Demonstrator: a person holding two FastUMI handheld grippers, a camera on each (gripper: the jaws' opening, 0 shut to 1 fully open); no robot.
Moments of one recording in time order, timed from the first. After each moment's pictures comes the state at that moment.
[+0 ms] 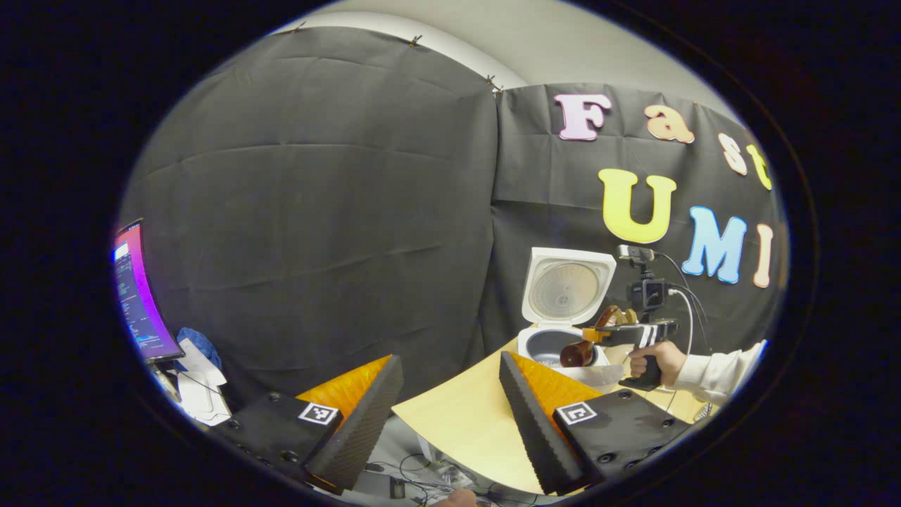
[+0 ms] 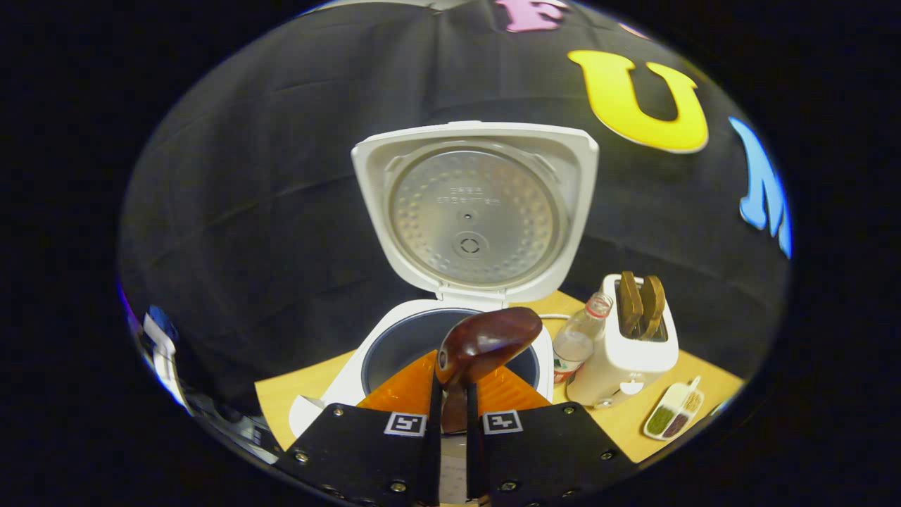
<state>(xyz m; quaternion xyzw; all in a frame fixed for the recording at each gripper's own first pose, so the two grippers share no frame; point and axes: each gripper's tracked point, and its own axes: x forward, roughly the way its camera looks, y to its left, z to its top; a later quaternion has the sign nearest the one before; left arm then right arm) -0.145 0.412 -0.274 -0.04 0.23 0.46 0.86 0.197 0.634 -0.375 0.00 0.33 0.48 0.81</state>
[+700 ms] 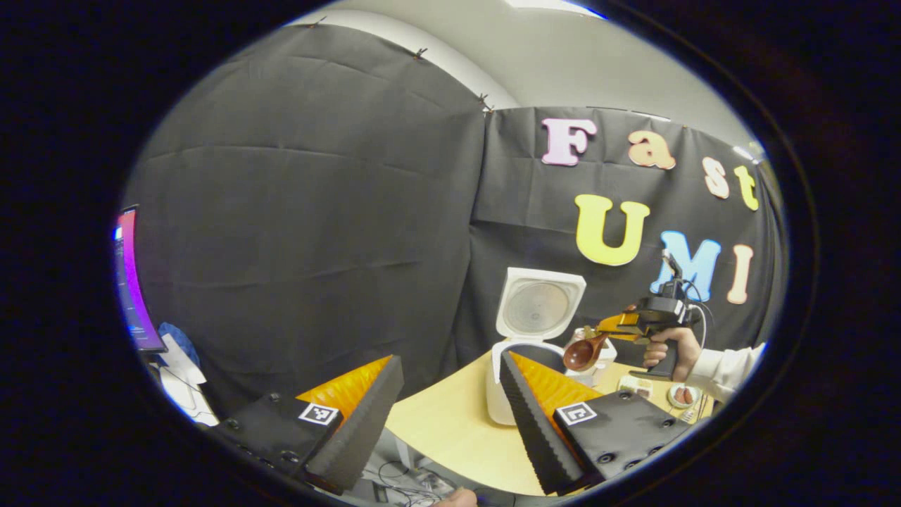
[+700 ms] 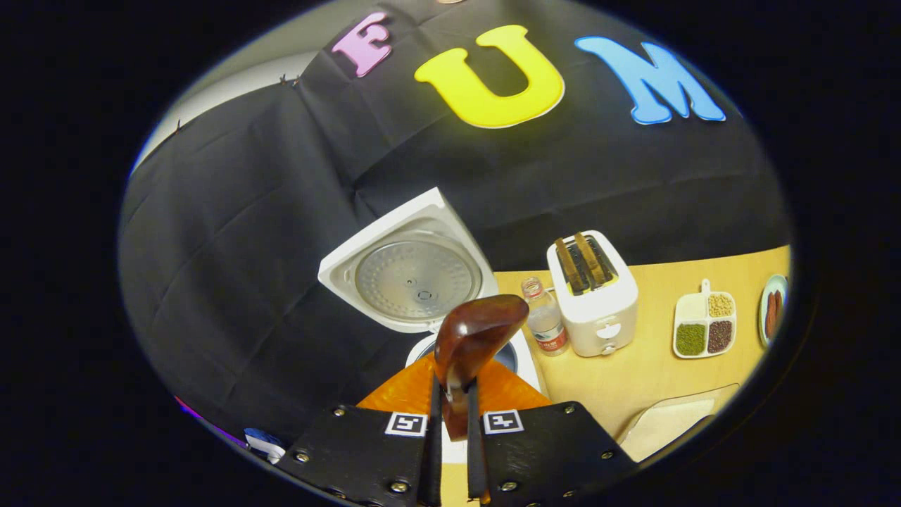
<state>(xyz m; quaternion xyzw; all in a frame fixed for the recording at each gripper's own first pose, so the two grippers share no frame) -0.166 0.375 -0.238 -0.07 0.18 0.40 0.90 0.212 0.599 -0.340 0.21 0.38 0.39 0.81</state>
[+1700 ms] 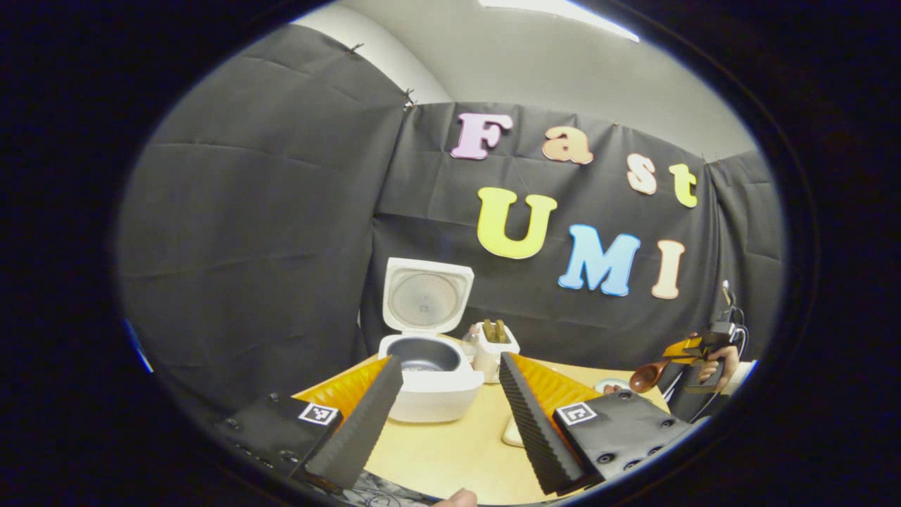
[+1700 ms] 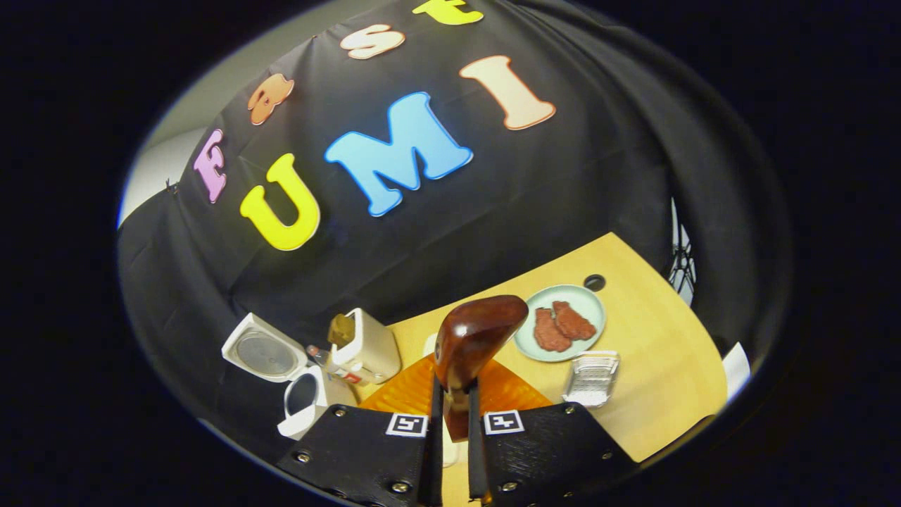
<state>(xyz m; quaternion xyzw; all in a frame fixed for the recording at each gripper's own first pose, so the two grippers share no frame) -0.037 0.225 -0.261 -0.09 0.18 0.26 0.94 0.267 0.157 -0.416 0.25 0.37 0.10 0.89</state>
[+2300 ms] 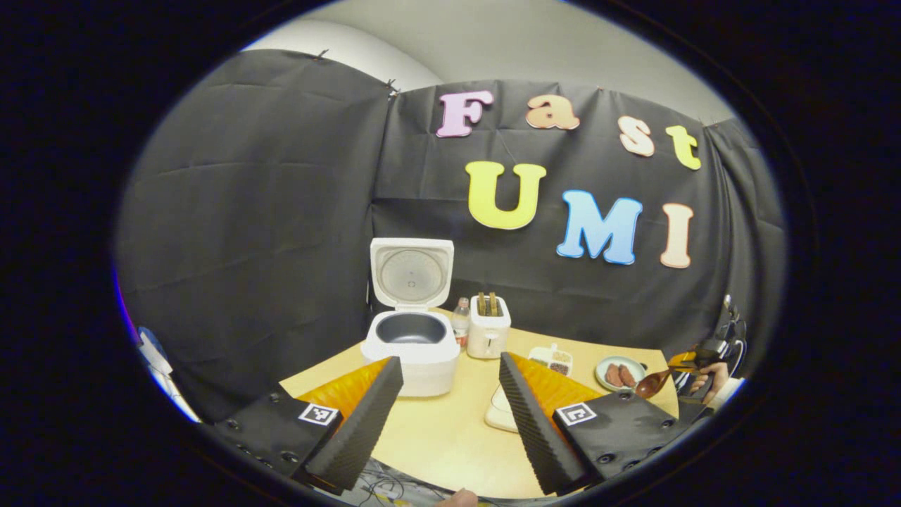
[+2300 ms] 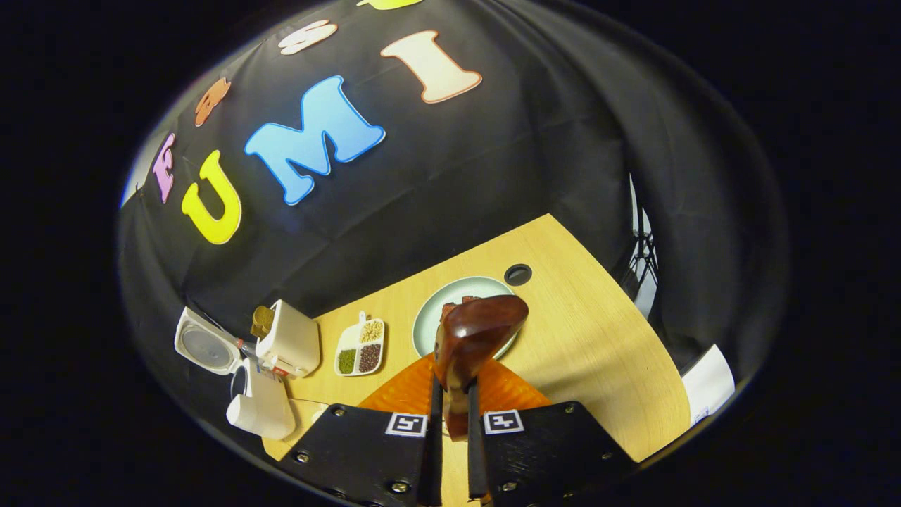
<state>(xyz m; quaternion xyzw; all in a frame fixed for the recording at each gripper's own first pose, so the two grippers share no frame) -0.006 0.124 -0.276 -0.05 0.25 0.29 0.92 0.298 0.078 -0.538 0.22 0.42 0.07 0.88</state>
